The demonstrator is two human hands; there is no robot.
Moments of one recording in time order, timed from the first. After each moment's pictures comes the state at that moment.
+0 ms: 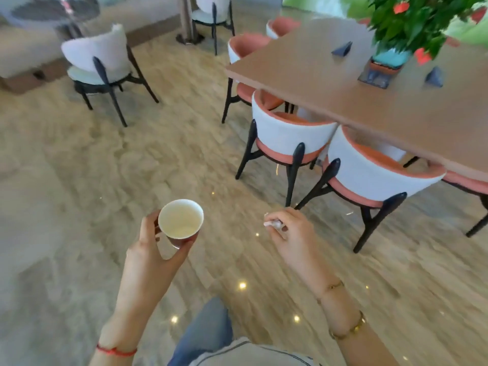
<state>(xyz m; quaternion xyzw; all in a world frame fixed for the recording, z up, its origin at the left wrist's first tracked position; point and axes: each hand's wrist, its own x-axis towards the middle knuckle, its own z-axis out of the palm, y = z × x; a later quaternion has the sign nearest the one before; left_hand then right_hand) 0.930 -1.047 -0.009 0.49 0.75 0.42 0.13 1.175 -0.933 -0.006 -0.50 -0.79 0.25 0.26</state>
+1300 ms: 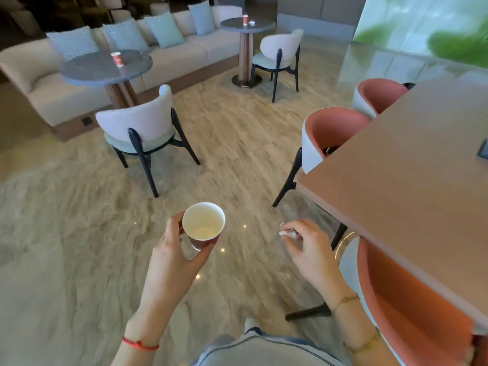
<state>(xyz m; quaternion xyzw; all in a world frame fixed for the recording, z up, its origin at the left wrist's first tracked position) 0.512 -0.261 -0.001 0.44 0.78 0.43 0.09 0.733 -0.117 -0.014 -0.43 -0.82 0.29 0.26</state>
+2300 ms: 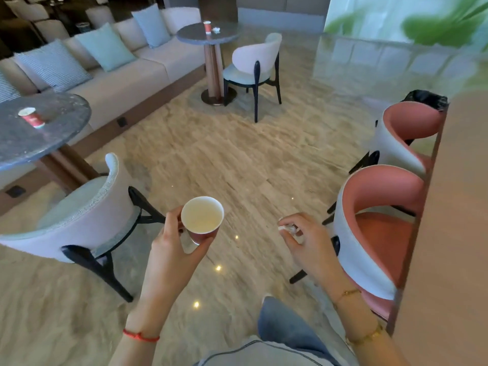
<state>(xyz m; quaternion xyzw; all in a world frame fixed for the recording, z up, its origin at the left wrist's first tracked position) 0.137 0.348 0.006 0.52 0.74 0.41 0.13 0.382 0.449 -0.019 -0.49 -0.77 0.29 0.30</state>
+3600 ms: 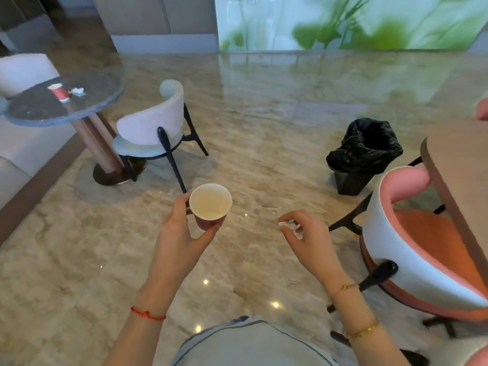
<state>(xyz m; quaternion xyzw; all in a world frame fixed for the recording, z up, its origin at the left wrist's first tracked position) 0.078 1.297 0.008 0.70 0.57 0.38 0.22 0.330 1.262 -0.013 -0.68 -0.63 0.20 0.32</state>
